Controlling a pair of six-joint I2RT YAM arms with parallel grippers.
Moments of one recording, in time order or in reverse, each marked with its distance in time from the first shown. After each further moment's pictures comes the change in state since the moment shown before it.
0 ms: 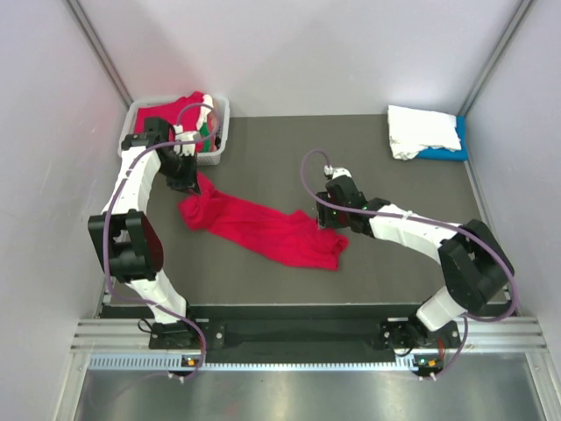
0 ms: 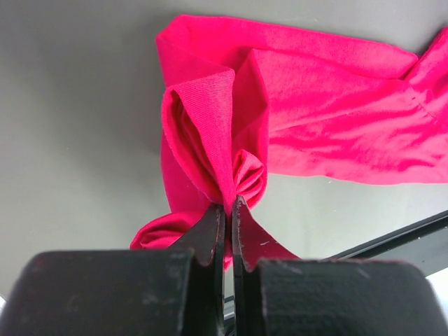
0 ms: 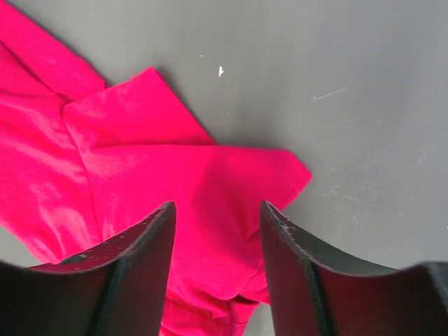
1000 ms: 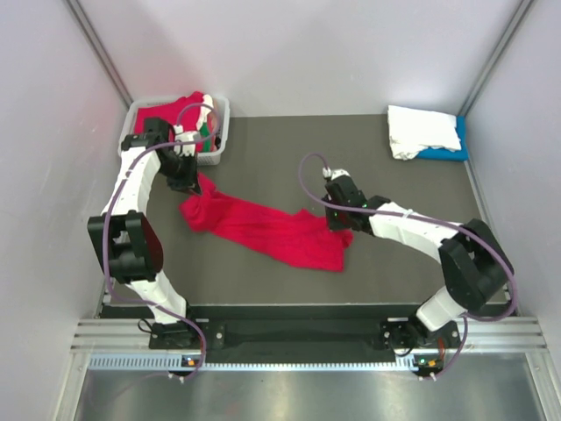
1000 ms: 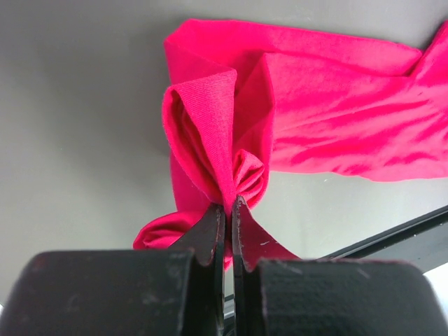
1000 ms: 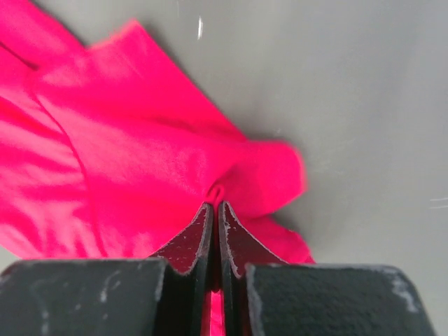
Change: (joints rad) left arm 0.000 -0.009 -0.009 0.000 0.014 0.000; right arm -0.003 0.021 -0.017 -0.058 -0.018 -0.033
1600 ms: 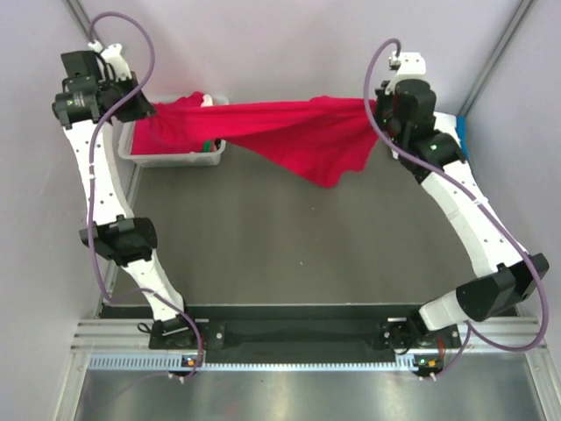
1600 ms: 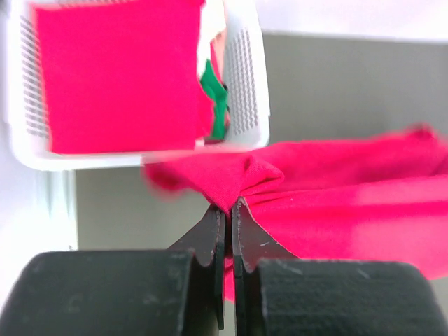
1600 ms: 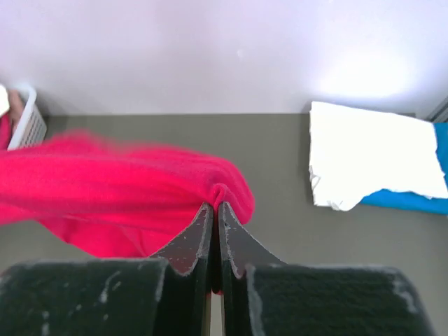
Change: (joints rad) left arm 0.178 0.189 0.902 -0.075 0.043 -0.191; right arm -0.233 -0.125 0.710 -0.149 0.229 -0.265
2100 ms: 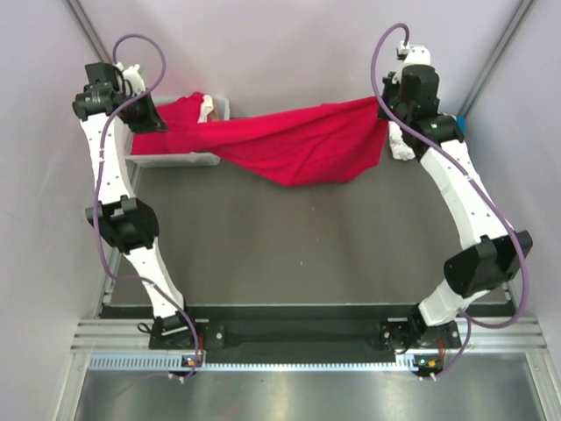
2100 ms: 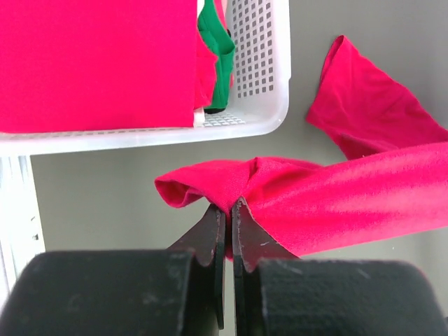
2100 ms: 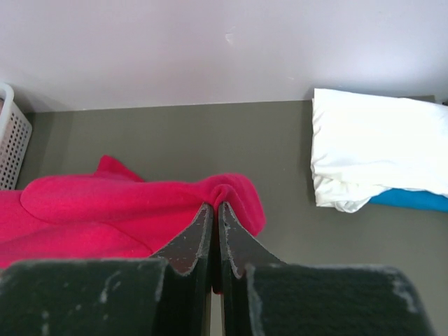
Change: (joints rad) left arm -0.002 0.156 -0.042 -0.039 0.026 0.019; right arm -0.146 0.146 0.134 -0.045 -0.145 0.032
